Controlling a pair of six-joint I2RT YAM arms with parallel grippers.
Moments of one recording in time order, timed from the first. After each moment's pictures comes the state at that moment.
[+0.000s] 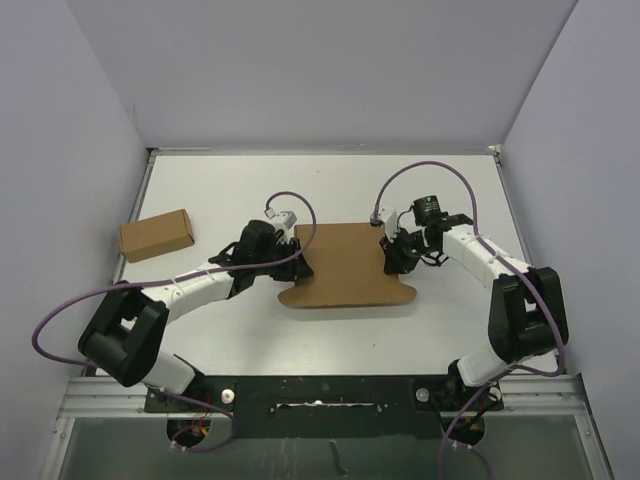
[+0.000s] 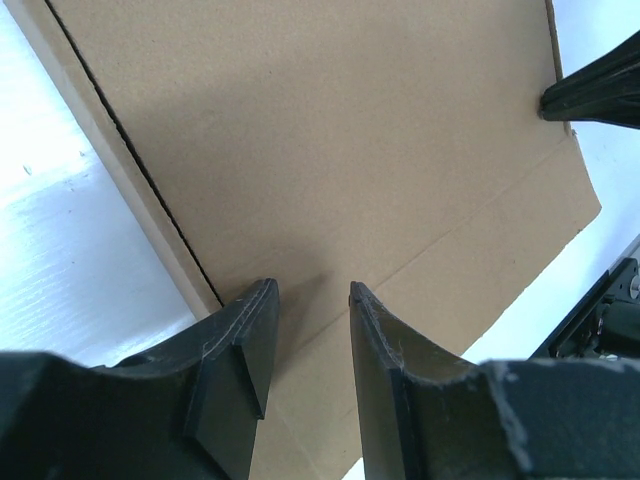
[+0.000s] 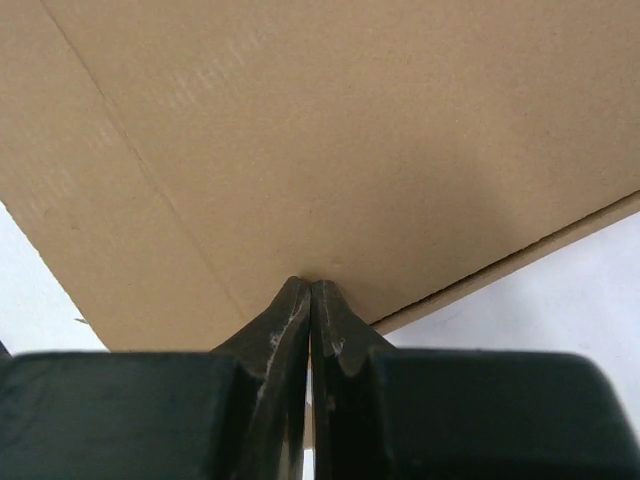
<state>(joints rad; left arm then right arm) -0.59 1.47 0.75 0.05 0.29 -0.55 0.24 1.53 1.01 -0.65 -0.54 -0.62</state>
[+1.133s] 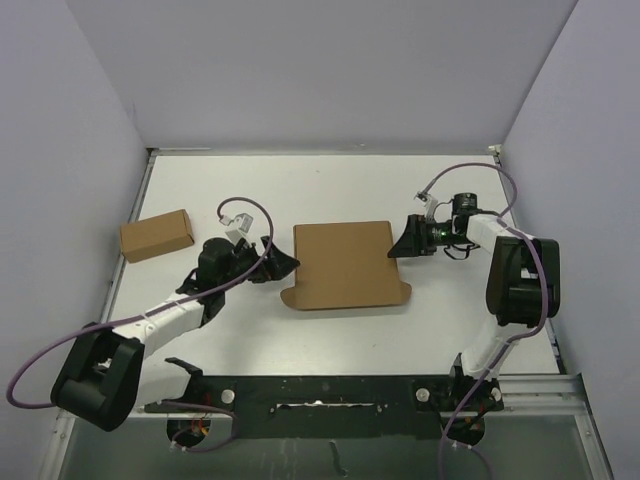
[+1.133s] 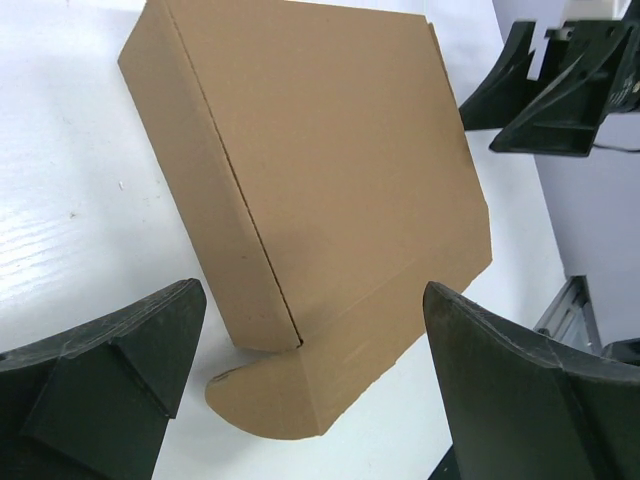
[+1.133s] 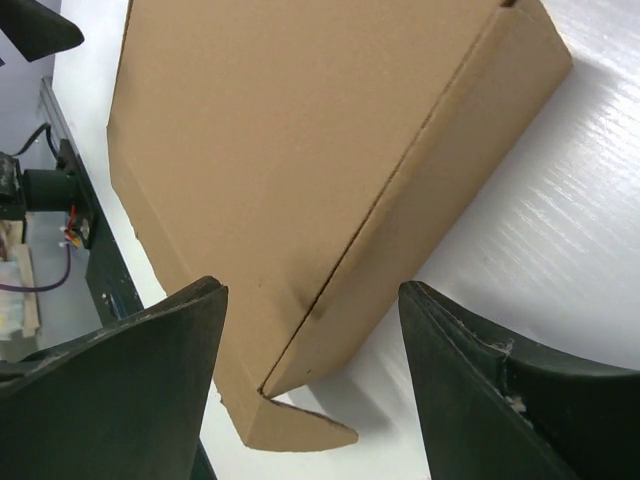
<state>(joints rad) -0.43 1.20 0.44 0.40 0.34 -0.68 -0.07 1.77 1.09 -0.54 -1.00 -0.25</state>
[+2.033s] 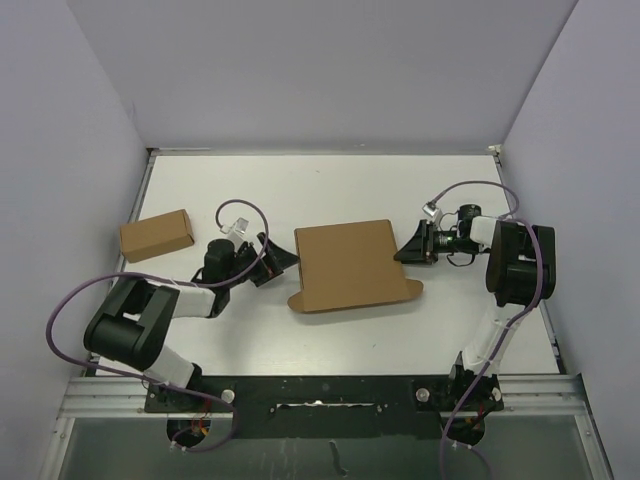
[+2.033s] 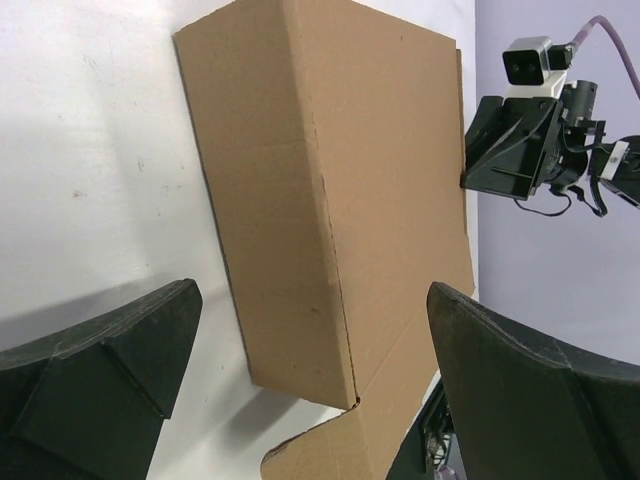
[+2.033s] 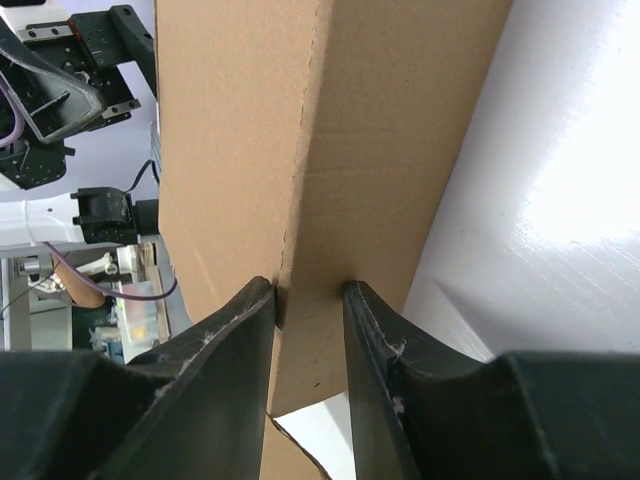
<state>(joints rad) -0.35 1.53 0.41 0.72 0.45 -0.97 -0.15 1.96 1.10 -0.55 -1.15 -0.14</state>
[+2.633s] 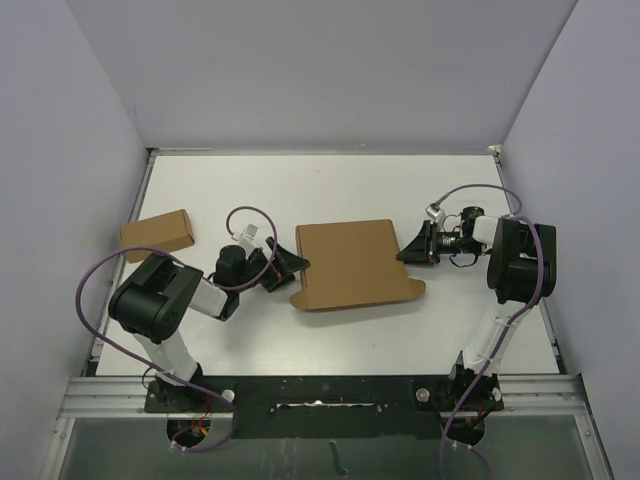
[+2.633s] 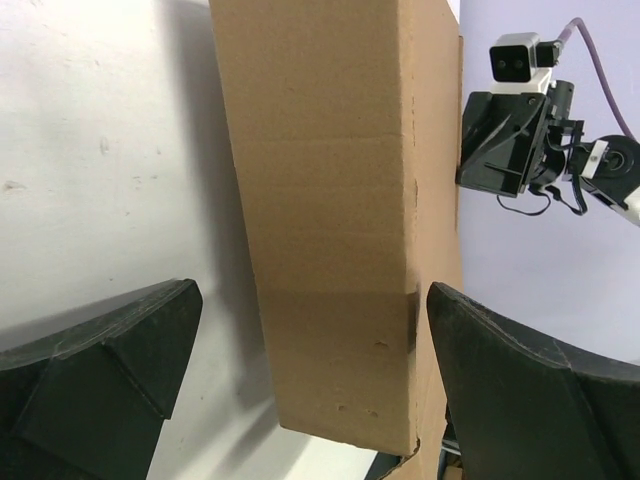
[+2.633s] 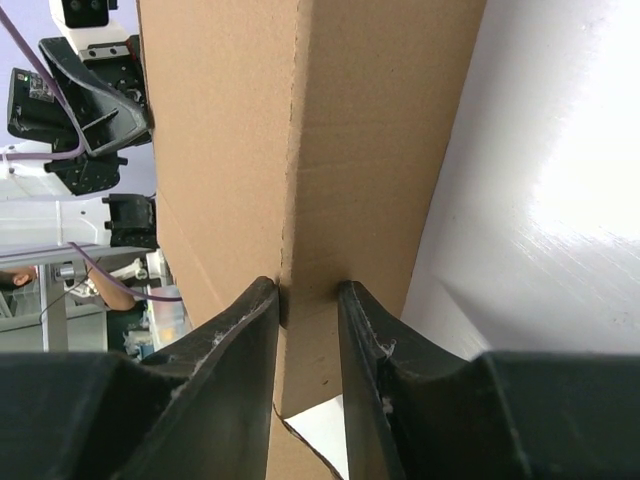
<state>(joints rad) -0.41 1.73 0.41 0.95 0.44 -1.10 -0.18 1.99 1.12 -0.59 -1.18 -0.14</state>
